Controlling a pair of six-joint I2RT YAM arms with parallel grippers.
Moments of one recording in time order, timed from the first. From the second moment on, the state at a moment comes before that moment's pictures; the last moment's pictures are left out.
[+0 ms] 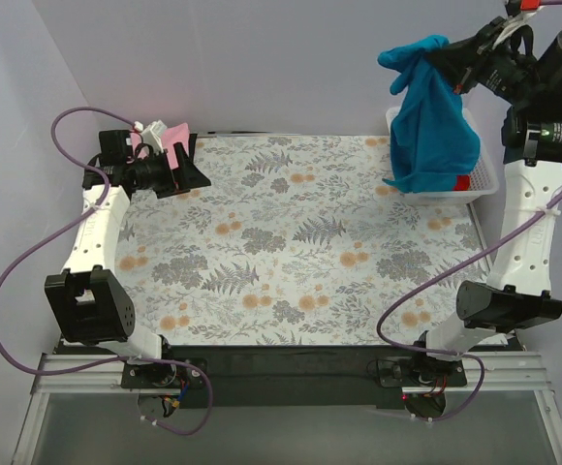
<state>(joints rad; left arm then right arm) 0.07 1.53 1.41 -0.67 0.76 -0.20 -0.15 1.59 2.18 -0.44 -0.88 0.06</state>
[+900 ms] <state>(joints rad) 0.05 1.36 1.23 -0.74 0.72 0.27 0.01 1.27 1.15 -0.44 -0.59 -0.19</state>
